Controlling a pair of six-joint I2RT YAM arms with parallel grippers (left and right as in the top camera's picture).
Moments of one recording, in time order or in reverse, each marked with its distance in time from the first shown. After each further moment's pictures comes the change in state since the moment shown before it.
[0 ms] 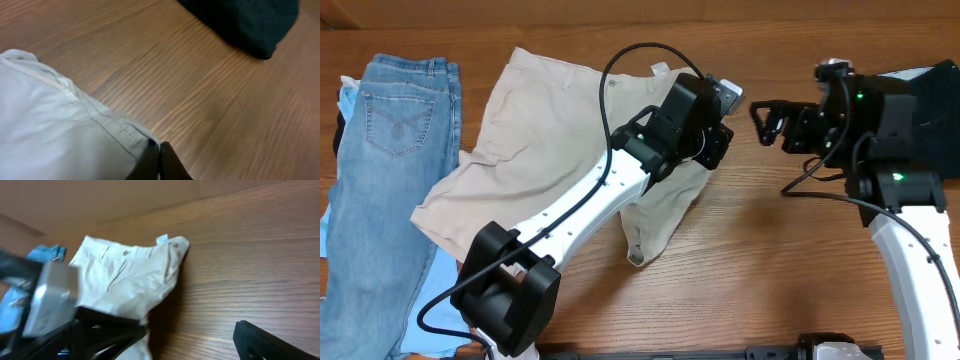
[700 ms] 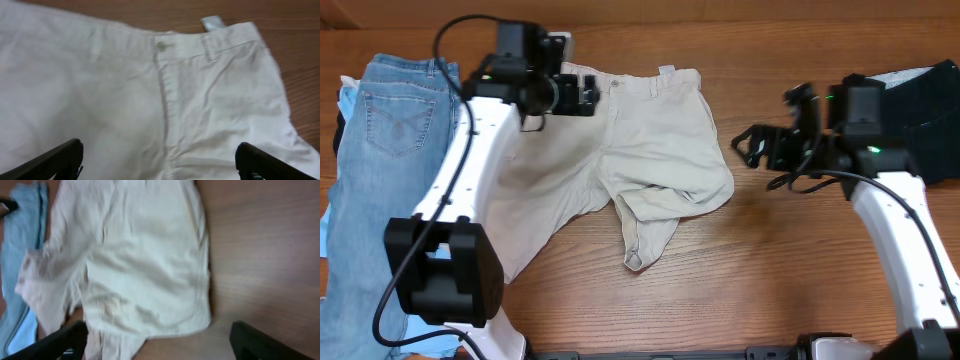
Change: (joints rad) left arm 0.590 0.000 0.109 -0.377 0.053 0.059; right arm 0.056 0.171 0.011 -0.242 -0.091 -0.065
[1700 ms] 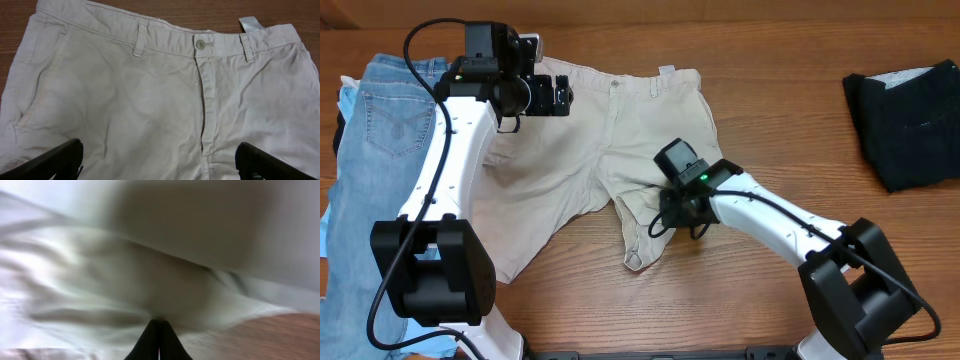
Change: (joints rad) left arm 0.086 0.000 0.000 -0.026 -0.035 0.044; right arm 0.575 0.332 -0.061 0.058 0.454 0.413
